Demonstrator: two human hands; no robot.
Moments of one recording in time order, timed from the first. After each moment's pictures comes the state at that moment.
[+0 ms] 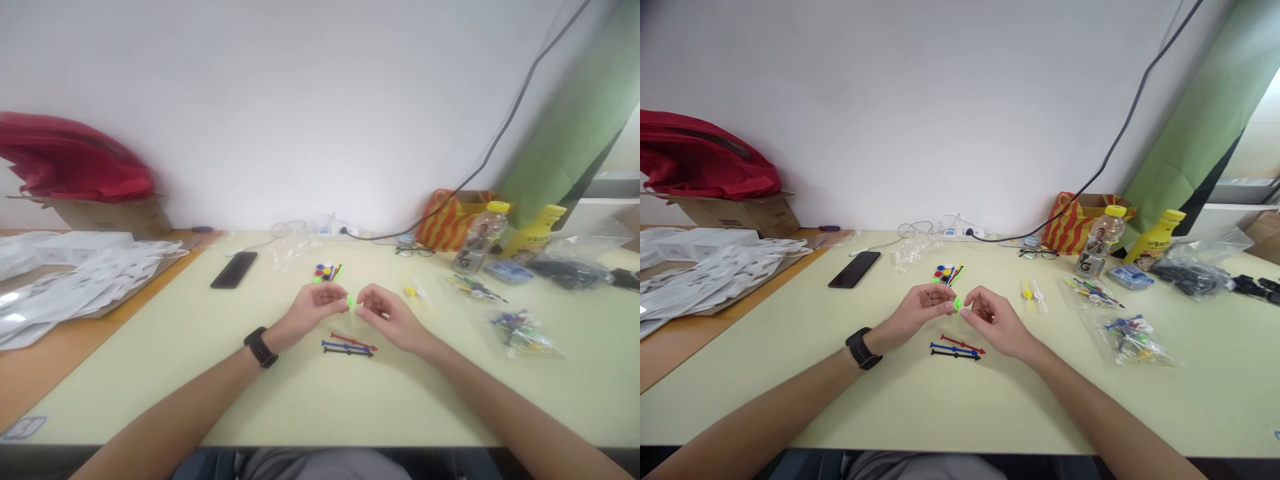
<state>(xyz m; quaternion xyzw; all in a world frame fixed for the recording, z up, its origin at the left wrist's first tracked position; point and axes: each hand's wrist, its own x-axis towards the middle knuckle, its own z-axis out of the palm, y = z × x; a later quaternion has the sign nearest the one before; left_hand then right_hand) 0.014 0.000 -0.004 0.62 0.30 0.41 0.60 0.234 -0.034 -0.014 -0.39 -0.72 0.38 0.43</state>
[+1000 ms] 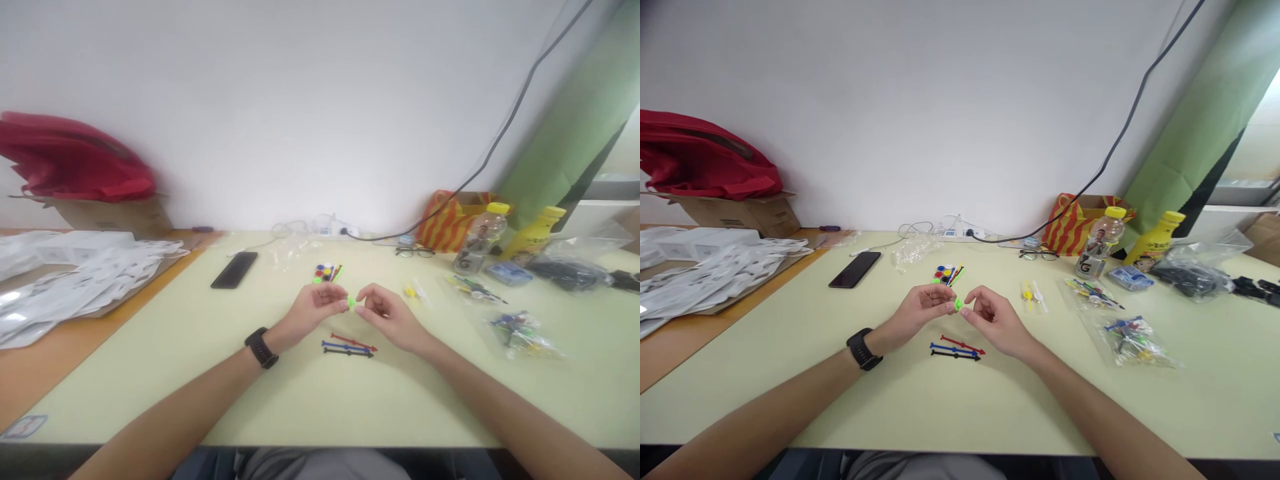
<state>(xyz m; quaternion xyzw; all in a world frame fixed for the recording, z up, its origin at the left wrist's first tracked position) 0.014 0.002 -0.008 0.63 0.30 0.41 0.58 0.234 -0.033 -0.018 -0.39 -0.71 0.39 0.44</state>
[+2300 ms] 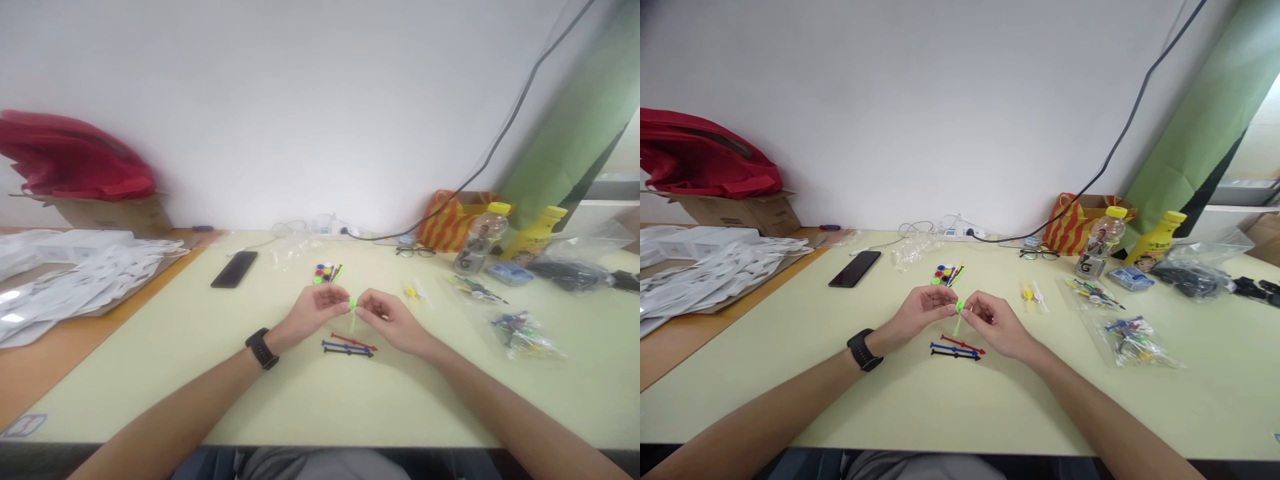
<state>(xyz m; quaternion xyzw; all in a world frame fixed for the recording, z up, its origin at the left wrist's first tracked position) 0.014 0.001 -0.010 0.66 0.29 0.41 0.56 0.234 -0.033 -0.016 -0.39 -0.73 0.40 0.40</state>
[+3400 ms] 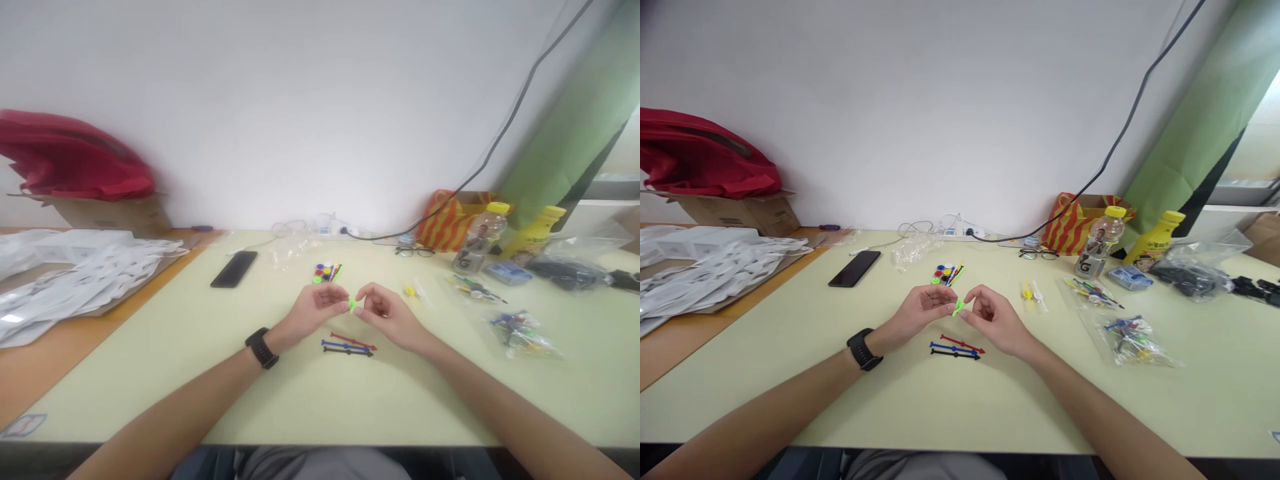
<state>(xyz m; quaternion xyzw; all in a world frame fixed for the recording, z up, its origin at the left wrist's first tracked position) 0.015 0.001 -0.008 0.66 0.29 0.41 0.56 0.233 -0.032 -0.016 -0.39 -0.69 0.43 0.43</state>
